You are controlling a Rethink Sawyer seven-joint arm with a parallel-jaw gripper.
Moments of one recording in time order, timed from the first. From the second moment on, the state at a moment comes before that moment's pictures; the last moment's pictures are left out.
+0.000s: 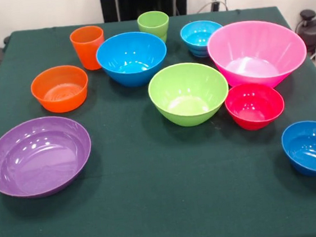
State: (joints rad) arm 0.02 -1.32 0.04 2.53 0.03 0.24 1.73
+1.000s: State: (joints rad) arm 0.07 -1.34 0.01 2.49 -0.07 0.24 1.73
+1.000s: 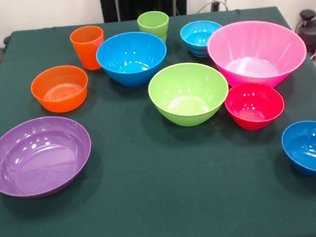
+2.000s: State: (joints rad) arm 0.07 -1.34 0.01 2.49 -0.07 0.24 1.73
